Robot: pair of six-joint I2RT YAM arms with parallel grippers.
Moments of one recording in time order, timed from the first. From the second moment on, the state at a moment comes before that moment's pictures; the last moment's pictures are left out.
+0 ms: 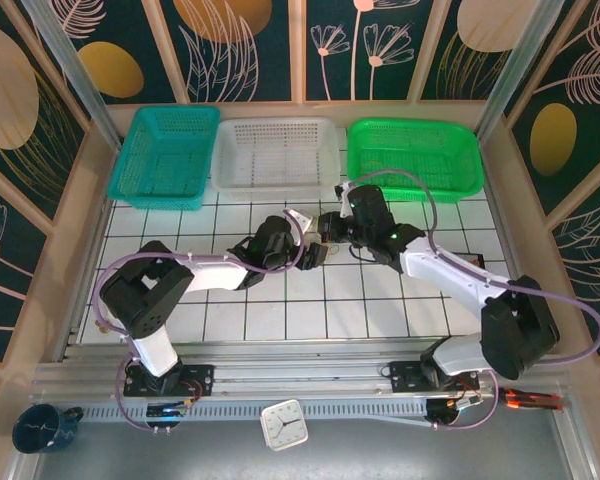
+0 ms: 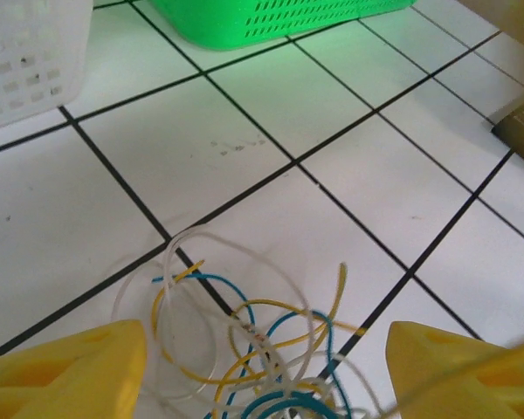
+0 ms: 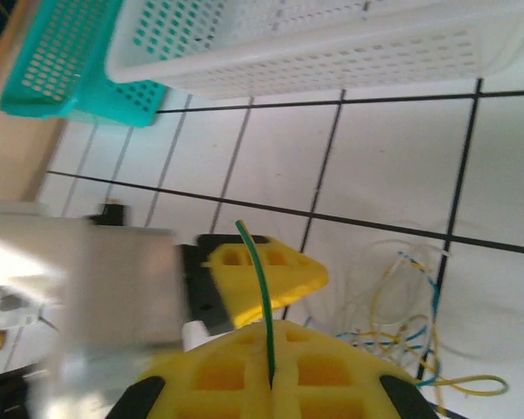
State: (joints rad) left arm -0.78 1.76 0.80 0.42 0.12 -0.25; right arm 0.64 1.36 0.91 -0.14 -0.20 0.58
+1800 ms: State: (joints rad) left arm -0.78 1.41 0.70 0.43 0.12 -0.43; right arm 0.16 1.16 0.99 -0.10 -0.11 0.63
